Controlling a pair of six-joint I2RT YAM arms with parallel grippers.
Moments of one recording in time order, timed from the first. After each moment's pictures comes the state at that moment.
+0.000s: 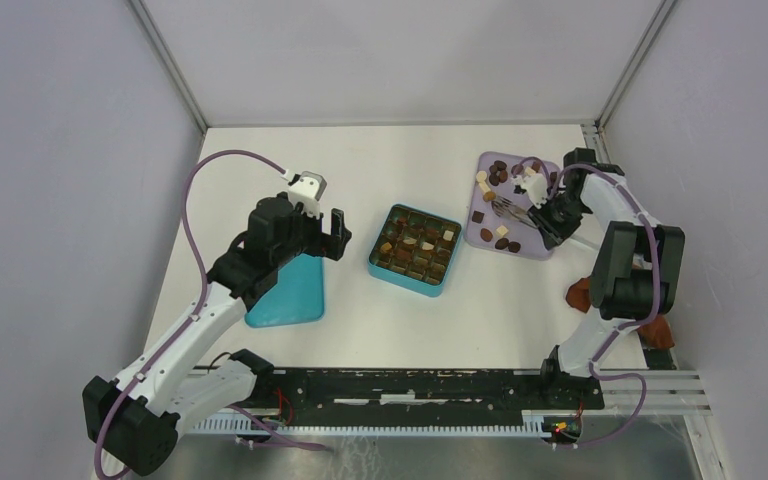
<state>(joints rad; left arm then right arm) -0.49 0.95 0.82 -0.31 0.01 -0.11 -0.13 1.77 1.30 -0.94 -0.19 -0.88</state>
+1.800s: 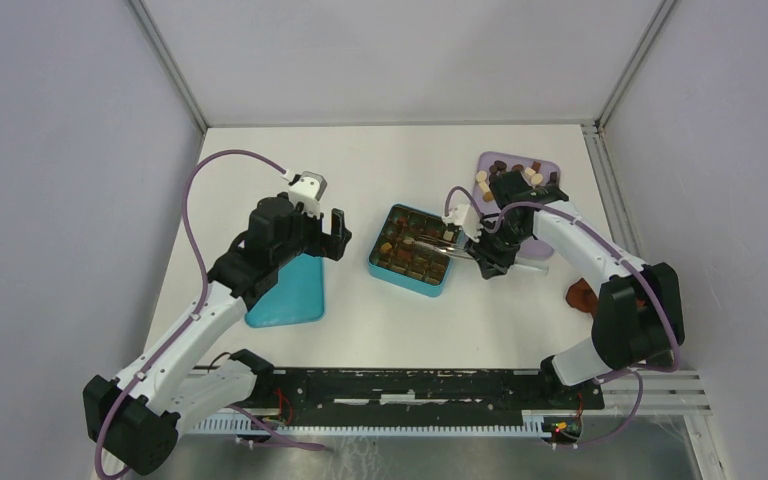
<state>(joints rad) -0.49 0.96 0.82 -0.31 0.01 -0.11 0.33 1.51 1.13 -1.01 -0.40 -0.82</state>
